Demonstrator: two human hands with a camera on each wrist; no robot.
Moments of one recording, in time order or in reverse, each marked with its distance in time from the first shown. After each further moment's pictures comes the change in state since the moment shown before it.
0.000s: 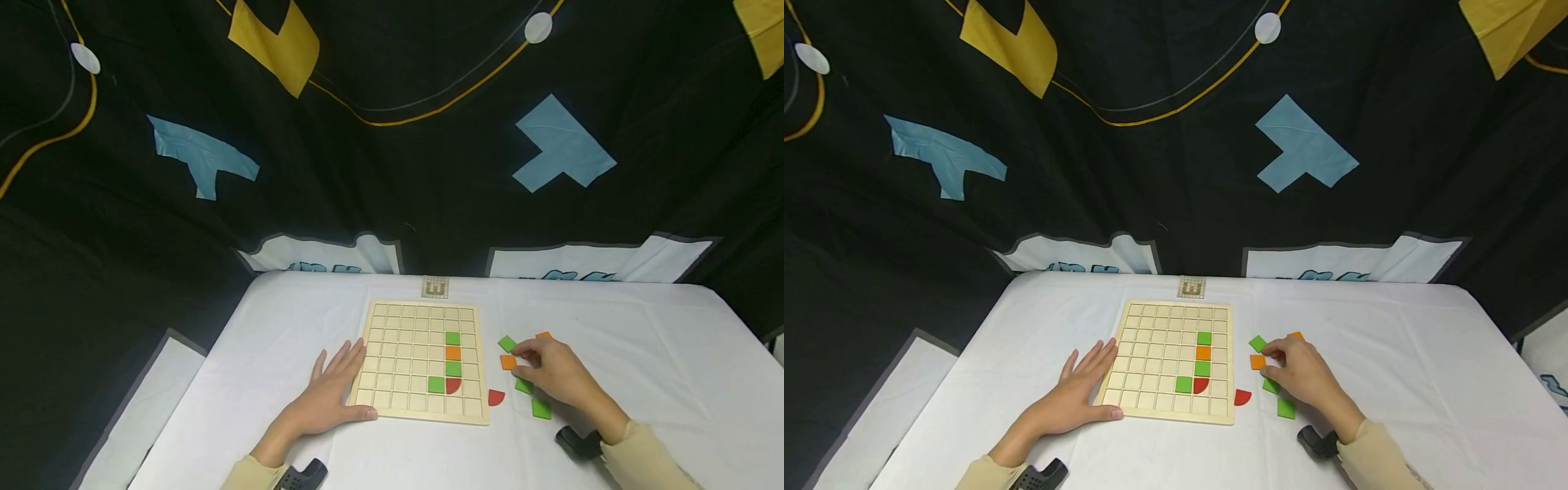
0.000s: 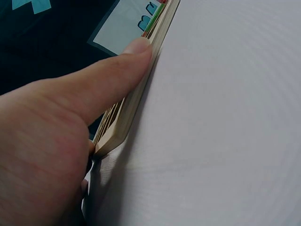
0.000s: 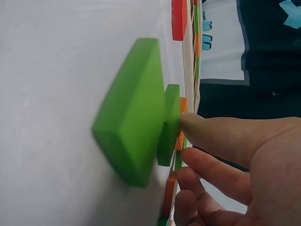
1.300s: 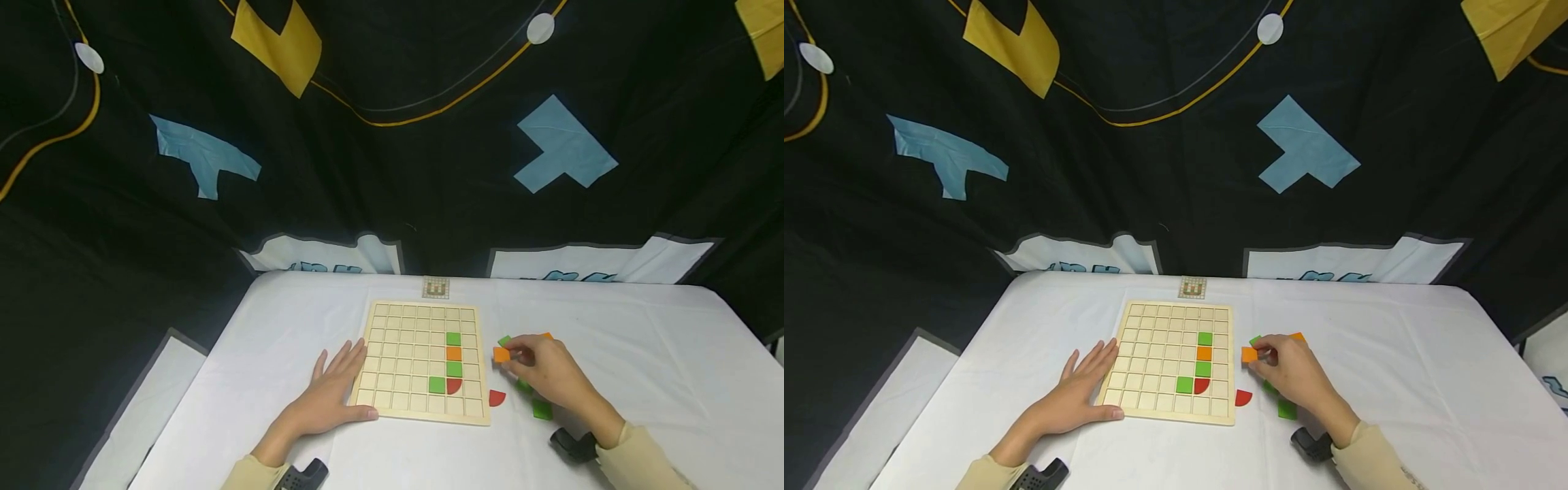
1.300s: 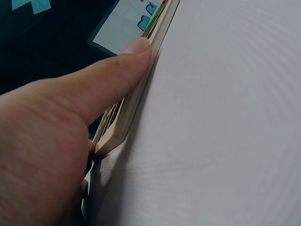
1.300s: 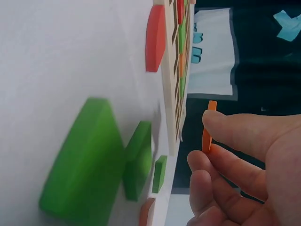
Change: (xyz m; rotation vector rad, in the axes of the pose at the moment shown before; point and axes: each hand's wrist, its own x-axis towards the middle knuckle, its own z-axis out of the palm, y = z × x) left_hand 0.000 0.001 0.000 -0.005 0.003 -0.006; right_hand -0.002 -0.021 -0.003 0.053 0.064 -0.050
